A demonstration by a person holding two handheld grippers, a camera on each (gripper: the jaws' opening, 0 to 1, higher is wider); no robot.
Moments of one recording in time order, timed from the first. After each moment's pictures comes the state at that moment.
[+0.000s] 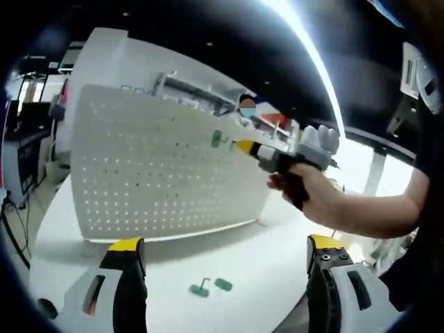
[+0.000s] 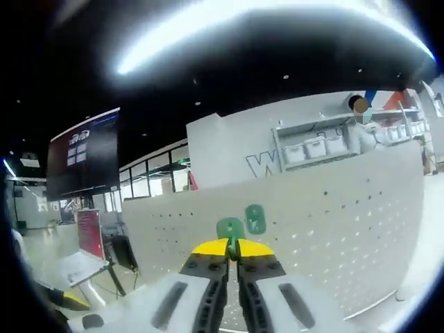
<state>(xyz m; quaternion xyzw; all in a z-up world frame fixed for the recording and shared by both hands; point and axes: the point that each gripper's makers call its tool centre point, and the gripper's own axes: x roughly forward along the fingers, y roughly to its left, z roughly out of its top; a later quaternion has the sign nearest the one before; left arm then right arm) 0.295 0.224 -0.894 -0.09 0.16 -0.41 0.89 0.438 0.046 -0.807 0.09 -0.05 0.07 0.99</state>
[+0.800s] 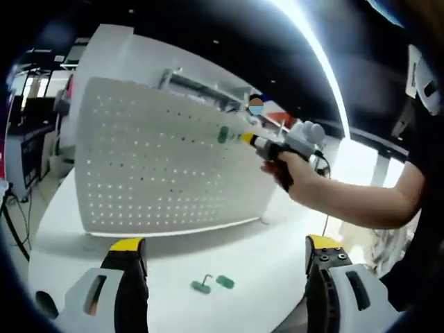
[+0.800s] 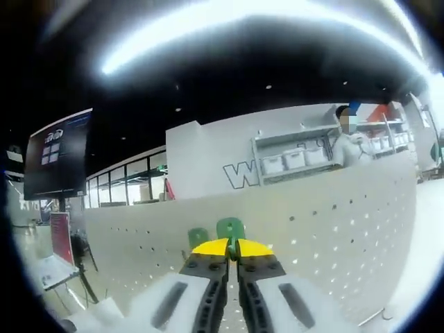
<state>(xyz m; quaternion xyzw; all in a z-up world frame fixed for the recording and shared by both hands) 0.296 0.228 -0.902 -0.10 0.17 -0.39 0.90 0.478 -0.004 -0.797 0.08 -0.08 0.00 0.99</state>
